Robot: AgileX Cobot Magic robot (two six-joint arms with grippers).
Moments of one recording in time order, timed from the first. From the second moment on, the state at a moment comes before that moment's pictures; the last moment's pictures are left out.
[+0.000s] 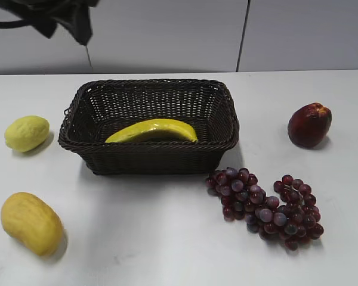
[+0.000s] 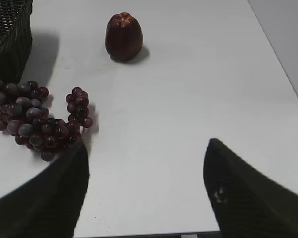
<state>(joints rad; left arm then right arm) -0.56 1.68 -1.69 0.08 1.22 -0.09 0.09 -0.01 -0.50 0.01 1.05 0.07</state>
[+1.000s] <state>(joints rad) -0.18 0.65 -0.78 0.00 1.22 -0.05 0.09 -0.01 -0.50 0.01 1.05 0.07</state>
